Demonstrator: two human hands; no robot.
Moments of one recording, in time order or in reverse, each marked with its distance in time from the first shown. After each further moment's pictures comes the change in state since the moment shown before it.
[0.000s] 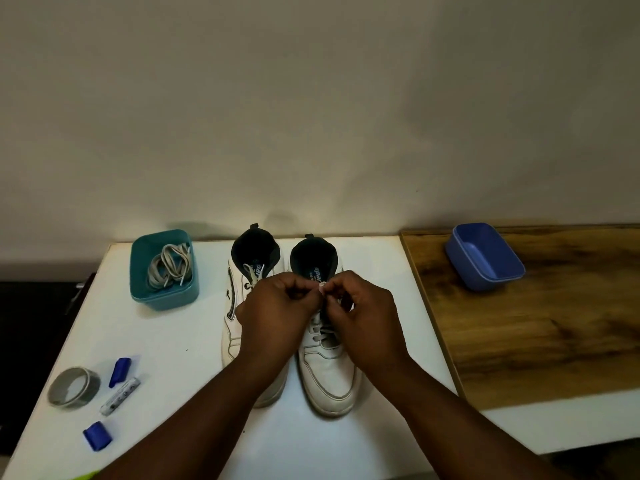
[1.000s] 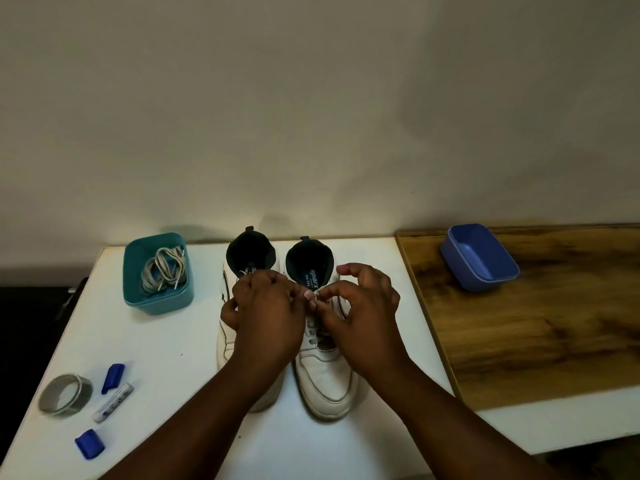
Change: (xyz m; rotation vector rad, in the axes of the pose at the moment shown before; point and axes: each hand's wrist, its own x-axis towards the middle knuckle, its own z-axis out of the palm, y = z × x) left_hand 0.008 -0.012 0.002 0.507 -0.005 0.036; right_hand 0.001 0.004 -0.001 -0.284 0.021 0.018
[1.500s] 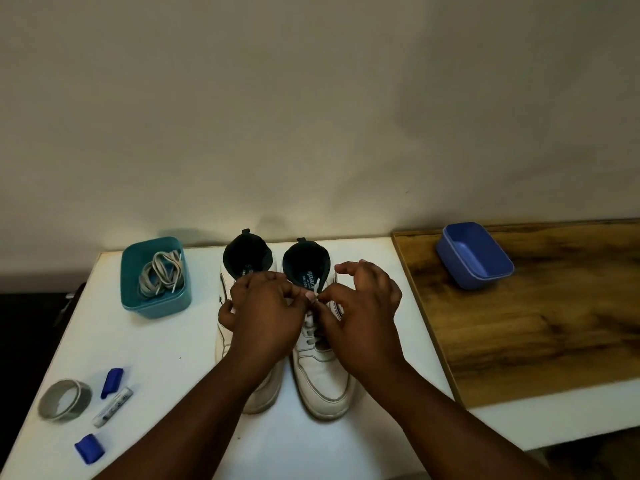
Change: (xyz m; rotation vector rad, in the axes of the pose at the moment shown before) left_hand 0.000 0.012 -0.014 -0.065 -0.029 -0.047; right_hand -0.004 -0.006 -0.002 -0.119 0.061 -0.057
